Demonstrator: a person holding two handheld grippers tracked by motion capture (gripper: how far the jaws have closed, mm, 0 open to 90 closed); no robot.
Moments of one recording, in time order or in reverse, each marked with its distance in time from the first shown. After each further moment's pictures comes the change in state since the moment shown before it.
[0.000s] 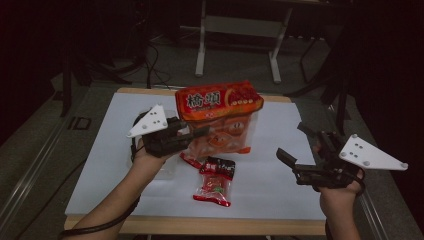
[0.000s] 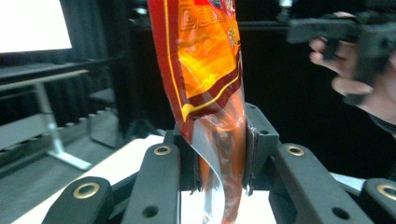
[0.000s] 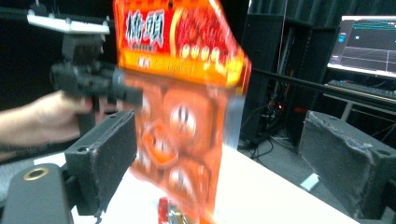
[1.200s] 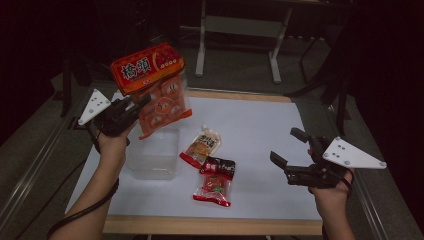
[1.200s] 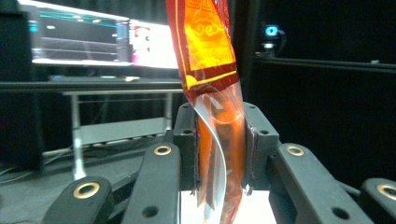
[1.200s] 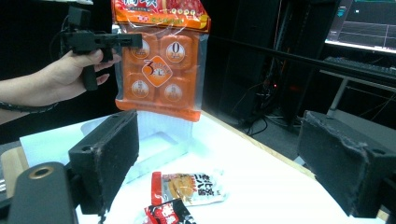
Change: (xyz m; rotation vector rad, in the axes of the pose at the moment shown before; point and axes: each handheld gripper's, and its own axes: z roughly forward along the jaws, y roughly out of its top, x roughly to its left) left arm 0.092 -0.052 -0.073 -0.110 0.488 -0.087; right arm -0.003 -0.024 0.011 0.086 -0.030 0.006
